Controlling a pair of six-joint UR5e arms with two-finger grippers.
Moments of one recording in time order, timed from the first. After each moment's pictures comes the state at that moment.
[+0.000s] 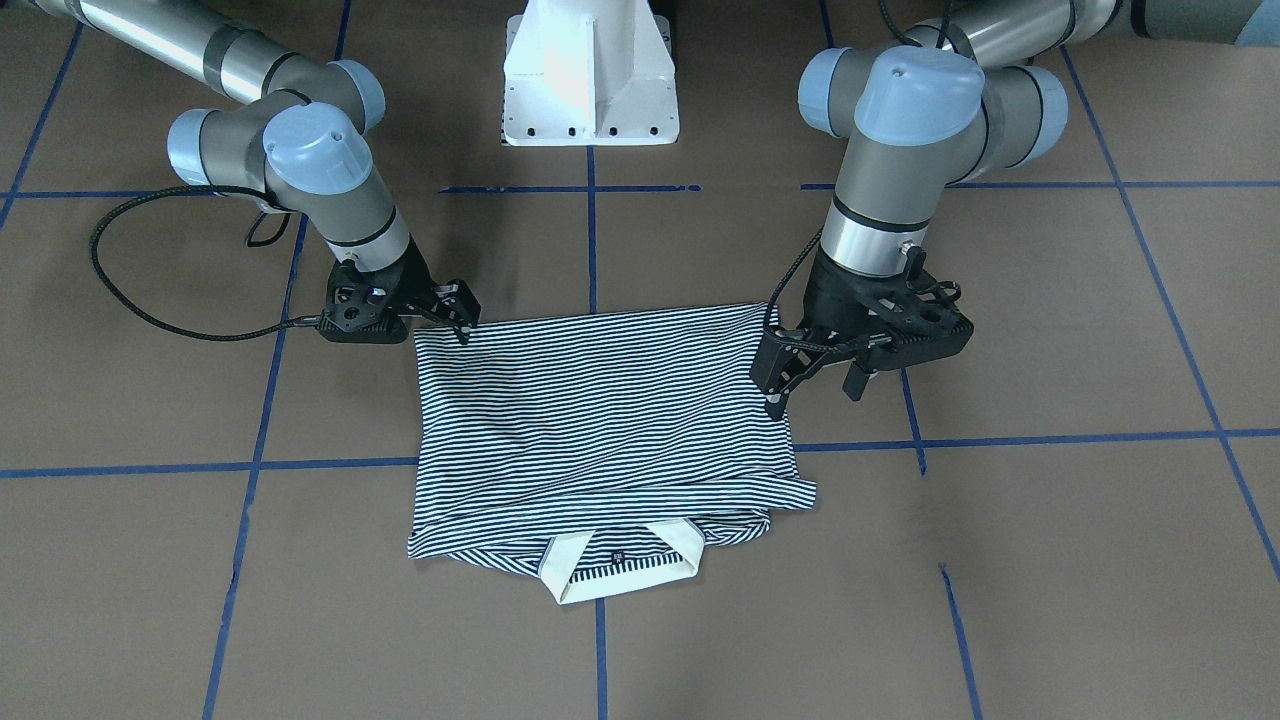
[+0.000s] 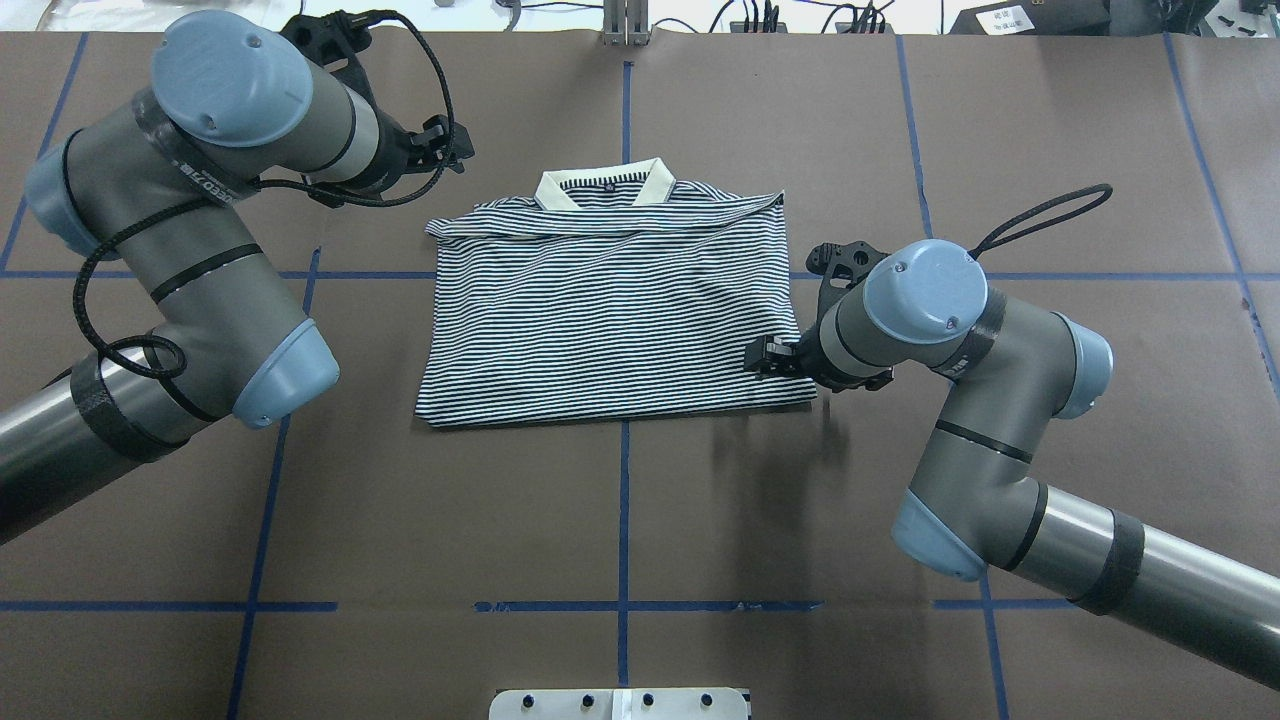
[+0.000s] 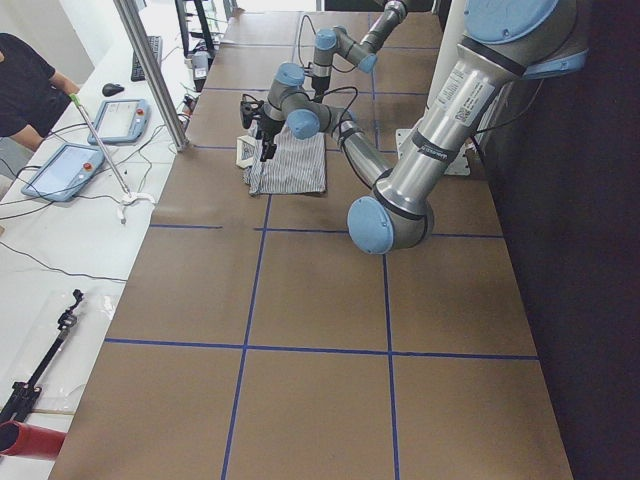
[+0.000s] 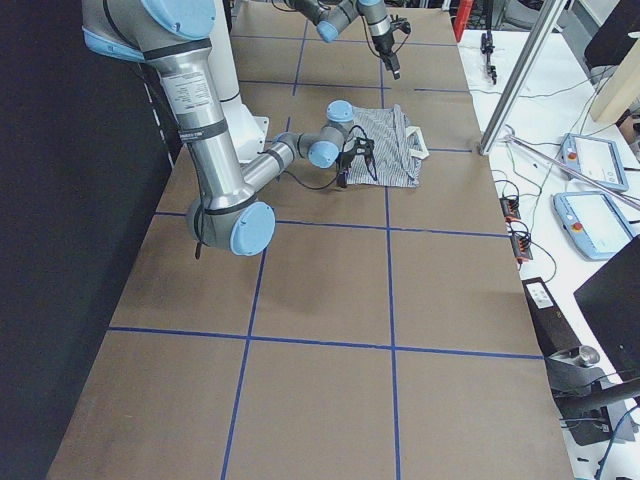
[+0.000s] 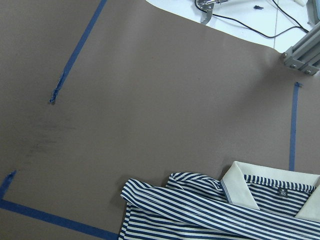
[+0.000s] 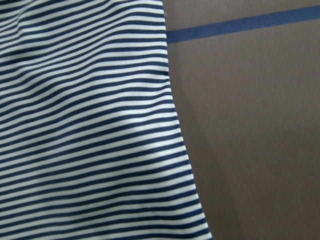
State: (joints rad) left arm -0.79 -2.17 -1.69 -1.79 -1.77 -1.38; right arm 0.57 -1.16 1.67 -1.25 1.89 1.33
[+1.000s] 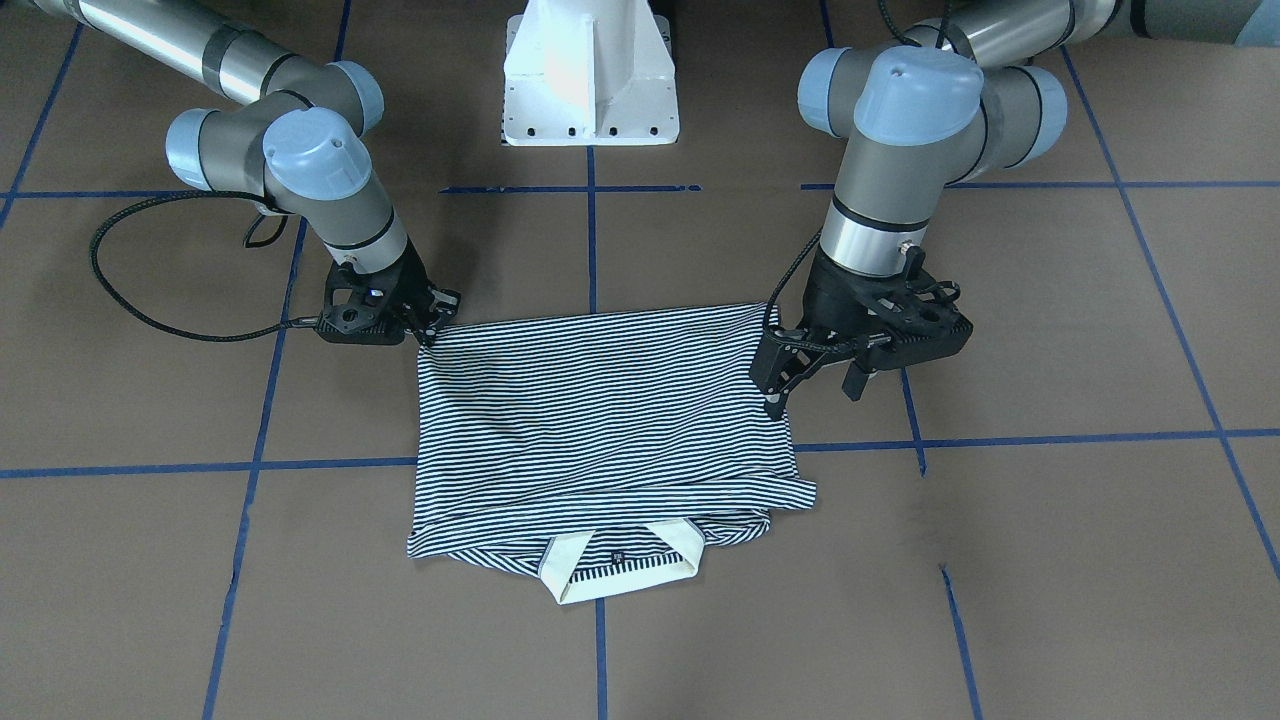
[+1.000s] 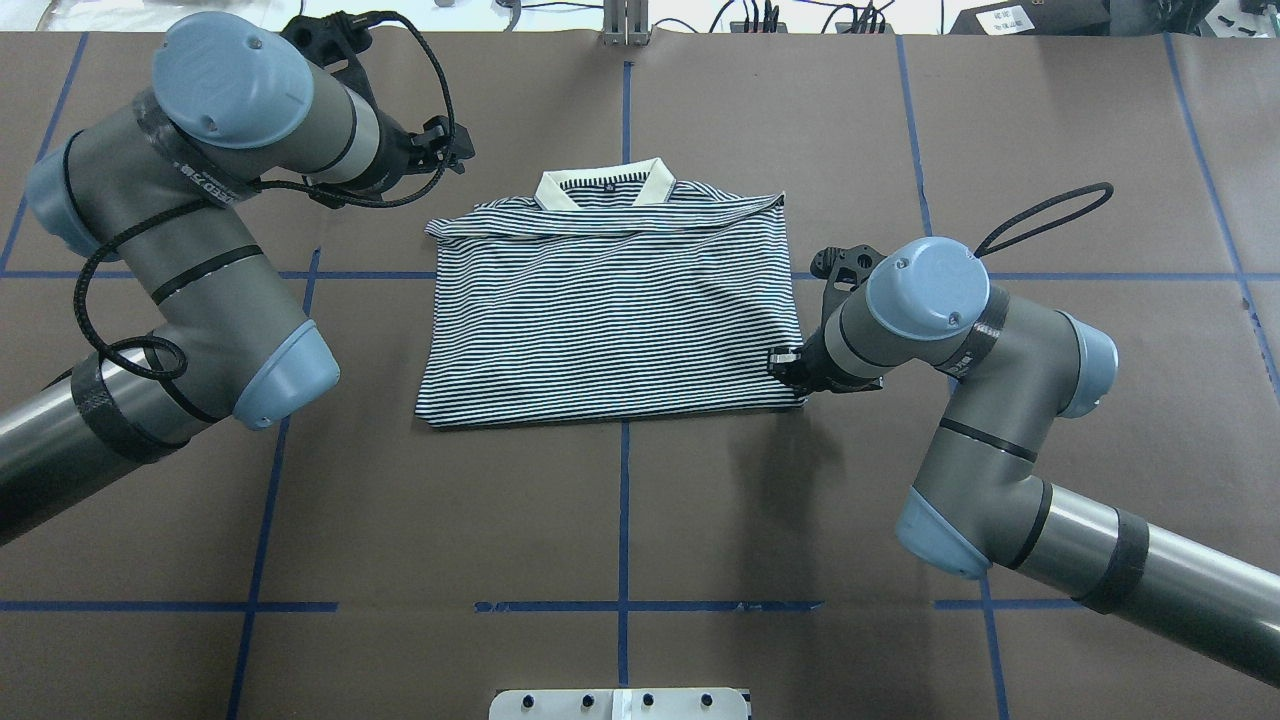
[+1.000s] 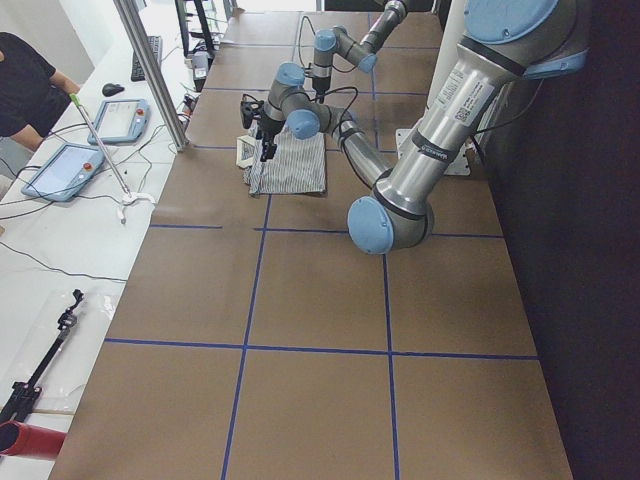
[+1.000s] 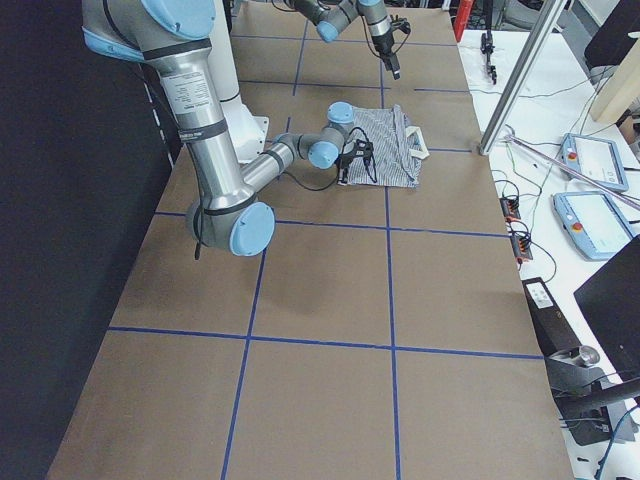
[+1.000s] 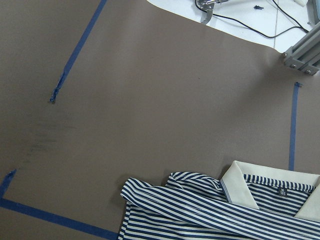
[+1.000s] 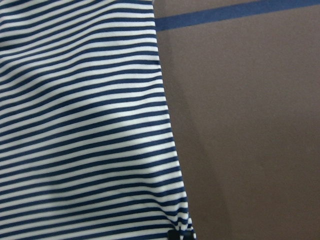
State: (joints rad) left arm -0.79 -2.17 -1.69 -1.79 -1.77 -1.39; right arm 0.58 -1.17 1.68 -1.28 1.93 1.32
